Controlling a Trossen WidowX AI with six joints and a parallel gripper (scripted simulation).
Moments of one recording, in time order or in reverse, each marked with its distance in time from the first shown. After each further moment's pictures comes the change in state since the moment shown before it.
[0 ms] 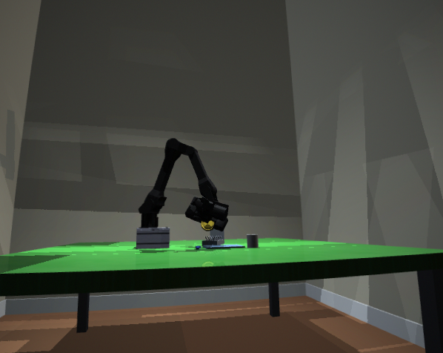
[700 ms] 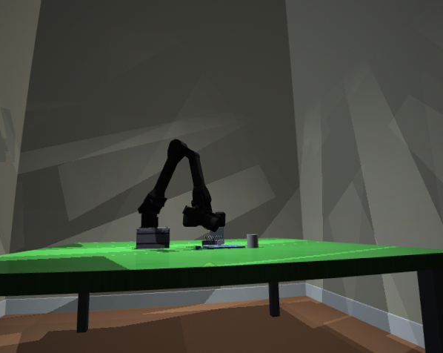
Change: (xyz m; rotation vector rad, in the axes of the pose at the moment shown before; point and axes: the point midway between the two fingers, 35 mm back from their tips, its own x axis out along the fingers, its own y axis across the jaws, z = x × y) arm -0.011 -0.002 -0.003 -0.346 -0.287 -0.129
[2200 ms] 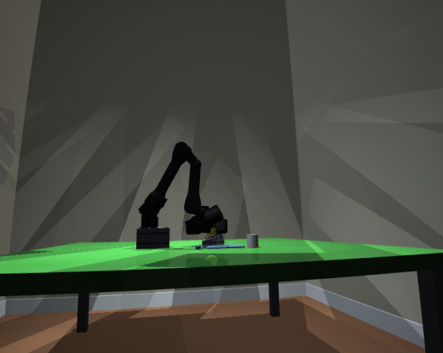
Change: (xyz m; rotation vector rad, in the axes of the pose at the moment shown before) arm 0.034 -0.001 -0.027 -0.036 0.007 -0.007
